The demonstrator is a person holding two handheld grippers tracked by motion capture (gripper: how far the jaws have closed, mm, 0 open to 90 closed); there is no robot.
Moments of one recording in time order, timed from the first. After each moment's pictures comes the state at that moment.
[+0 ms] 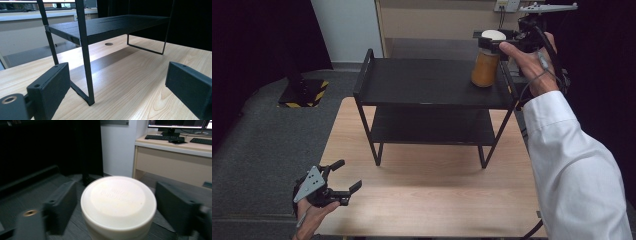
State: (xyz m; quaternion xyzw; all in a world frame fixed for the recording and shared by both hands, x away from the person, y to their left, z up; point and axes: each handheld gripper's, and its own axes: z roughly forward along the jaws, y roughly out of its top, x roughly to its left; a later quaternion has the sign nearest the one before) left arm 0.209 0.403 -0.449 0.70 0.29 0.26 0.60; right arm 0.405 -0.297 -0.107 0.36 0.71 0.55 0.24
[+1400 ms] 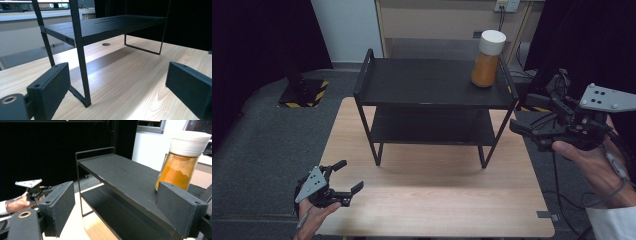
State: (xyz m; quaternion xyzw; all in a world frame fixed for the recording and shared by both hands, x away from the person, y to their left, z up) left arm 0.210 0.400 -0.447 0.70 0.28 0.26 0.60; right arm 0.233 -0.368 -0.156 0.24 0.74 0.59 0.22
